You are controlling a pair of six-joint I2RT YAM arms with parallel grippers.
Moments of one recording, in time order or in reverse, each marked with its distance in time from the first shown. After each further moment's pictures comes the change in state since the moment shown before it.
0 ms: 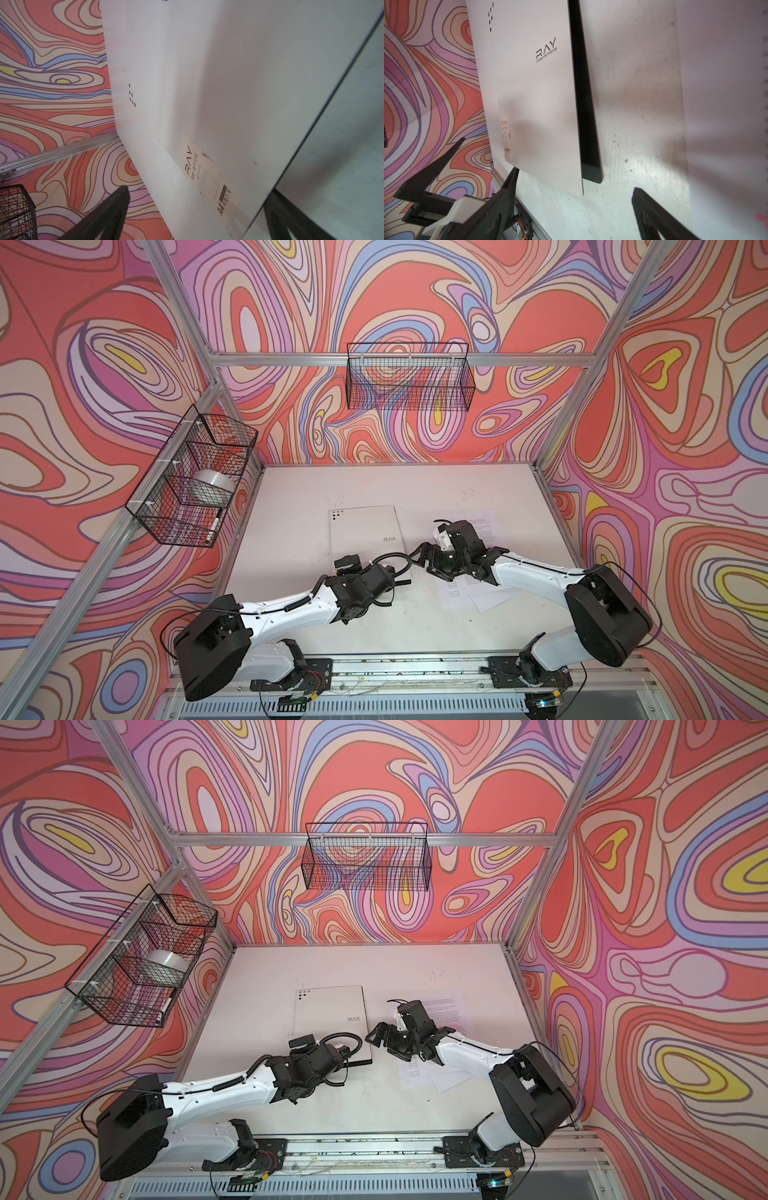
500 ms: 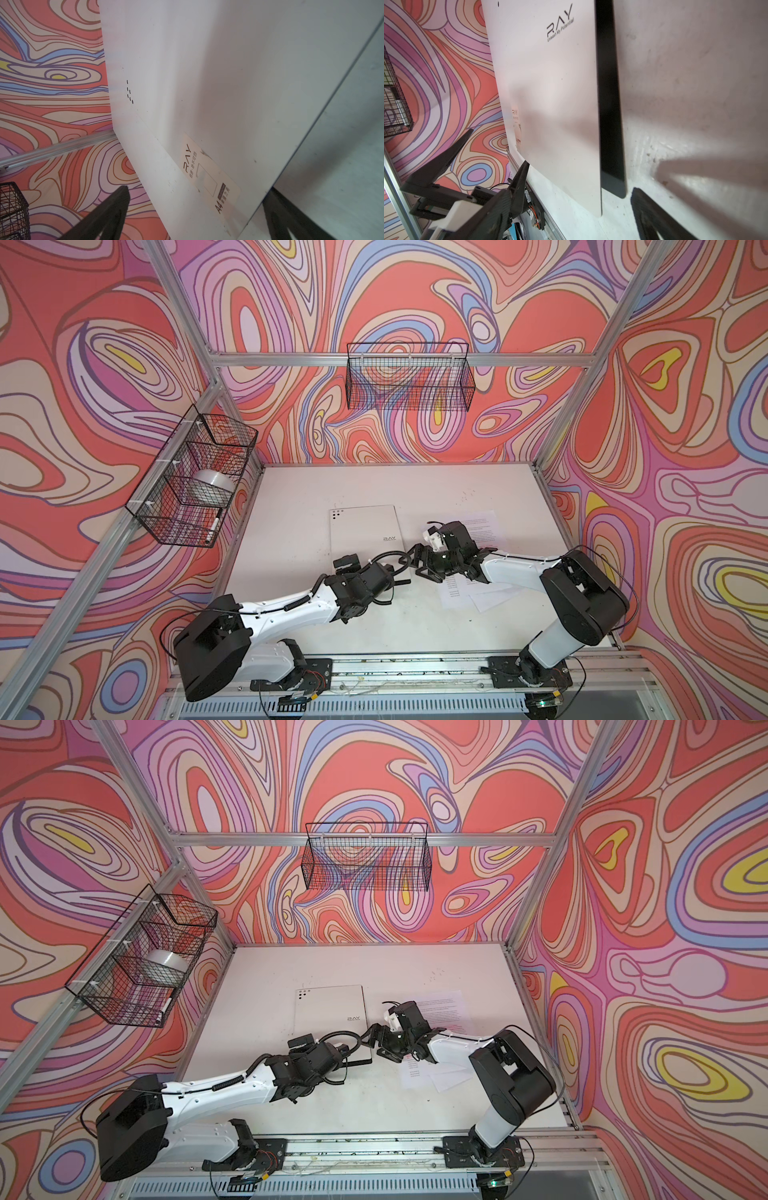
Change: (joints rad) left arm 0.012 0.000 0.003 -0.005 0.011 -0.015; right arm 0.000 0.132 0.000 0.175 -0.142 0.044
